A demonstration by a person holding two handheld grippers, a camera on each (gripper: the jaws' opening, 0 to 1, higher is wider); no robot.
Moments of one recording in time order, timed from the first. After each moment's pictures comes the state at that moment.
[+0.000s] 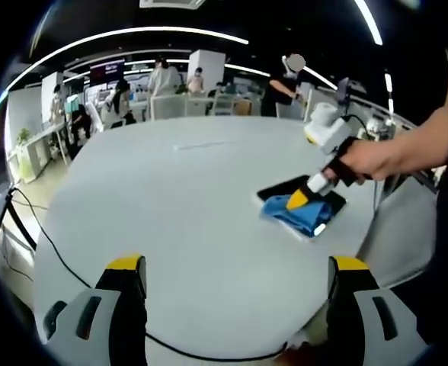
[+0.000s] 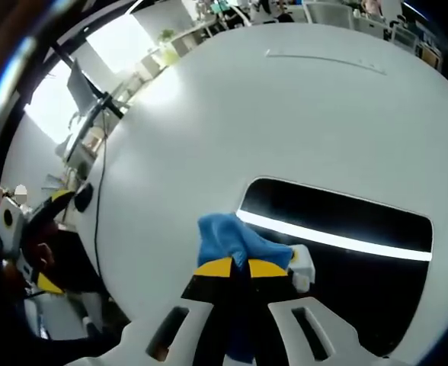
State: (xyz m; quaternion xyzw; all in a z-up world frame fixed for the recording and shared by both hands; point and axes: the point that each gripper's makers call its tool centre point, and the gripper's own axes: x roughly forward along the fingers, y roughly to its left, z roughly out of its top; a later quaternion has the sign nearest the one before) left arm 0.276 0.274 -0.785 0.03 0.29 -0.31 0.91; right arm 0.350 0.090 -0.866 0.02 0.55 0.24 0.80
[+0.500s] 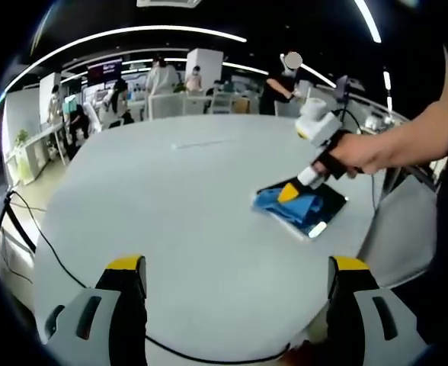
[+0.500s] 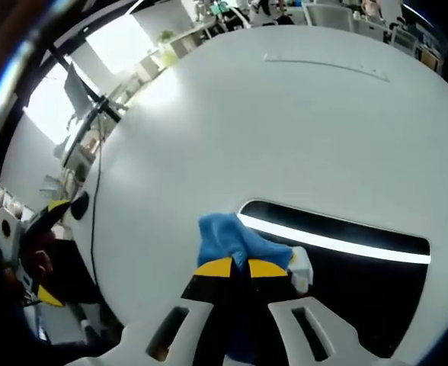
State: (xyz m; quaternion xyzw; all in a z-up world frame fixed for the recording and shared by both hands) left arm 0.283 0.271 -0.786 0.03 0.29 -0.31 0.90; right arm 0.376 0.089 -0.866 0.01 0.54 0.24 0.81
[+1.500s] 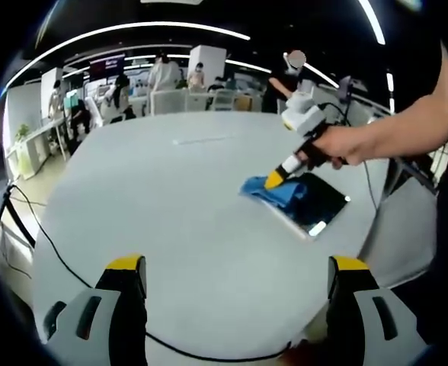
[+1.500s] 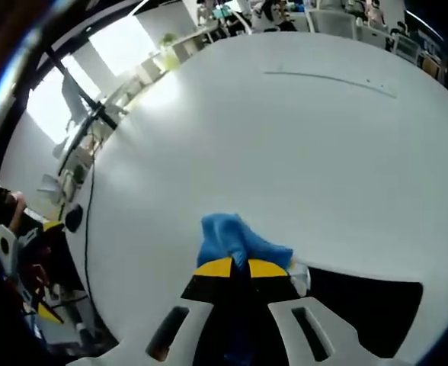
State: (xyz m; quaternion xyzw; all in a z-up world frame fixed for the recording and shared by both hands) left arm 0.284 0.278 -0.789 0.03 0.30 -0.30 0.90; right arm 0.416 0.093 -0.866 0.00 0.53 0.25 0.81
